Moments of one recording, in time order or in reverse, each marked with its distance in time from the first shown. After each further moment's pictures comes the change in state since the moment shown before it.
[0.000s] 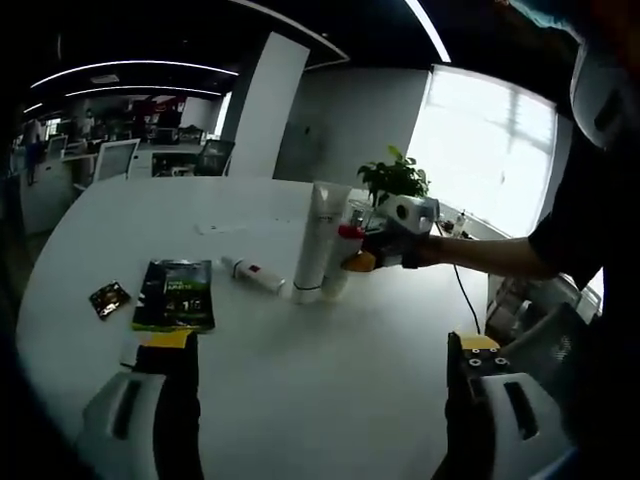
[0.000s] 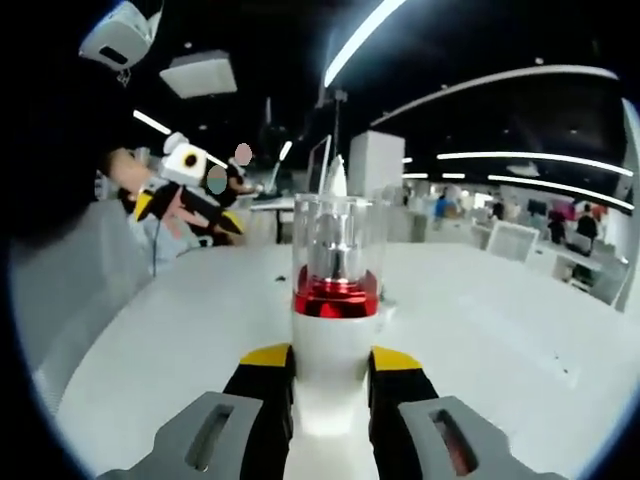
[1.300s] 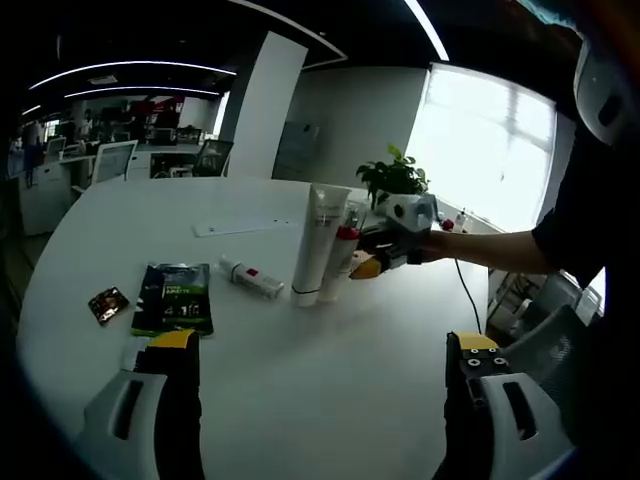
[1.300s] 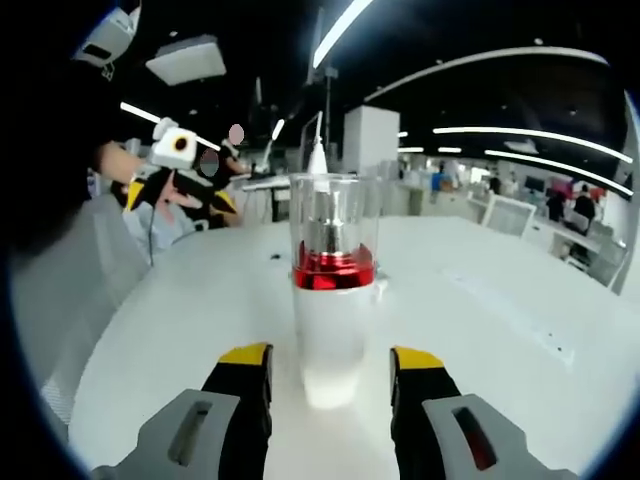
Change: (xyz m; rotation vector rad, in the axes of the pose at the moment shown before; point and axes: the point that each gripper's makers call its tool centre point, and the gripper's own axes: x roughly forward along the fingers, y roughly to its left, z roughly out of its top) left arm 0.003 0.000 0.005 0.002 0.015 0.009; right arm -0.012 0.003 -0.014 0.079 0.119 -0.029
